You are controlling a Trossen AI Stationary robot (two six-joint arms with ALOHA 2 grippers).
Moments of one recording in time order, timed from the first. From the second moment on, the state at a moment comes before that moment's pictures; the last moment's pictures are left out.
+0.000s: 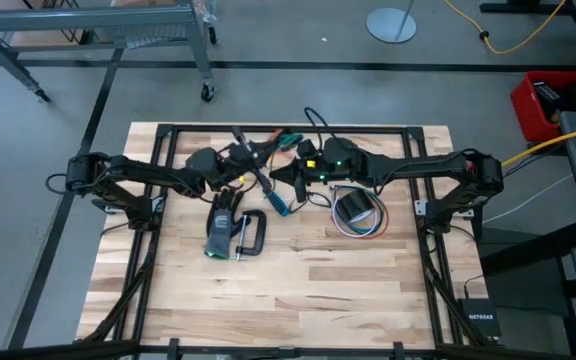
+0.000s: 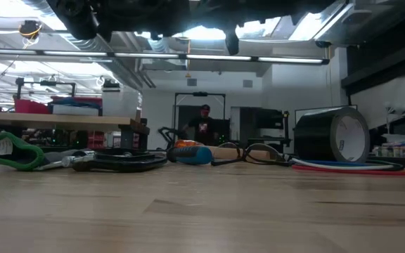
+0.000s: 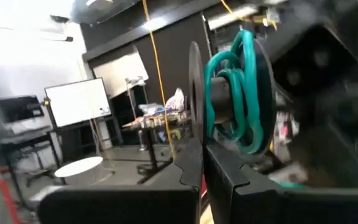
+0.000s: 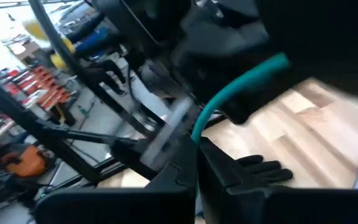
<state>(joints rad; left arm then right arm) 0.18 1.45 0.72 1.01 -0.33 0.29 -0.15 1.56 1.12 0.29 -0.18 0.50</state>
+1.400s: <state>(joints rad) 0.10 1.44 0.71 0.71 -0.54 0.55 -0.15 1.55 1.73 -0.92 0.17 0.28</state>
